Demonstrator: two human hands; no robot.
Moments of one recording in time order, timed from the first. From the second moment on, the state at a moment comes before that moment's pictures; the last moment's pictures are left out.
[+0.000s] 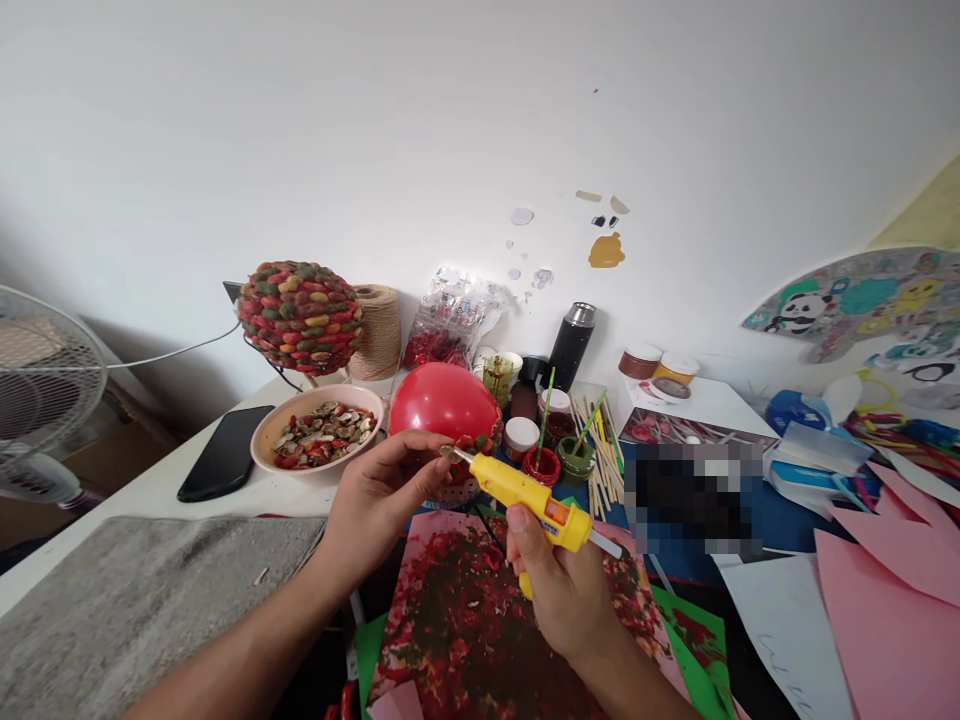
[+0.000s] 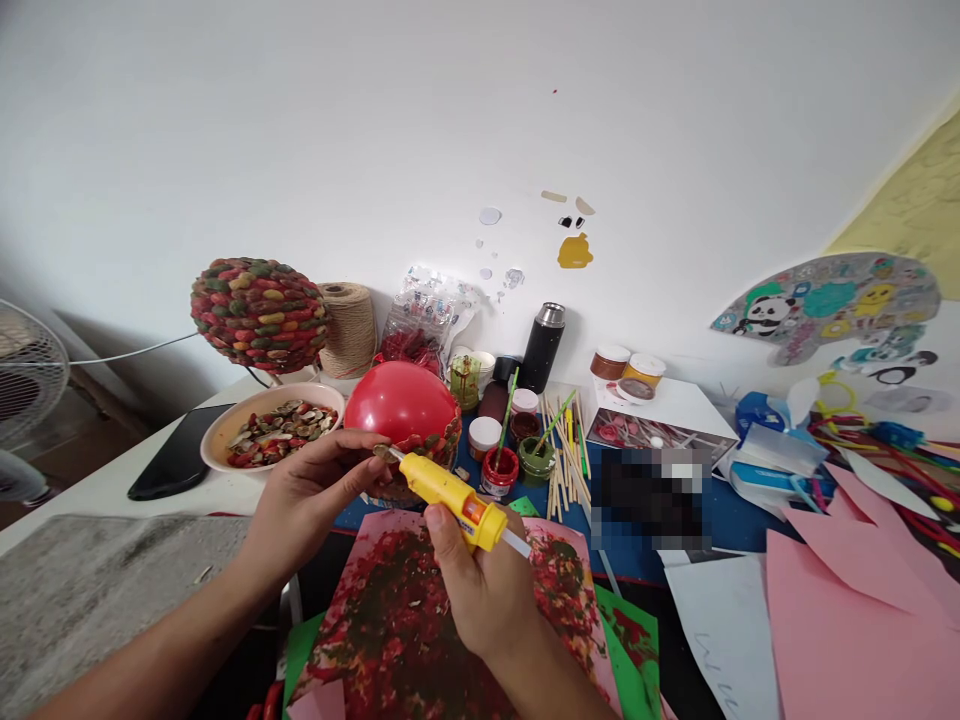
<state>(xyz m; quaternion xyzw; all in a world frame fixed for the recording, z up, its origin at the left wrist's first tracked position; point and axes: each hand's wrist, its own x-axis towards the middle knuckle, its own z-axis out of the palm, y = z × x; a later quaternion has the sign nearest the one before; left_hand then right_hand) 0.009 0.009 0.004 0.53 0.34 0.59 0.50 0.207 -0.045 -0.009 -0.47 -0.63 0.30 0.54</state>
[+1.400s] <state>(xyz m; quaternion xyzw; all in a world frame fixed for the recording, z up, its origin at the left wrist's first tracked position) 0.005 0.009 0.005 0.54 0.37 0.59 0.47 0.208 -0.044 -0.026 -0.50 -0.62 0.28 0.53</state>
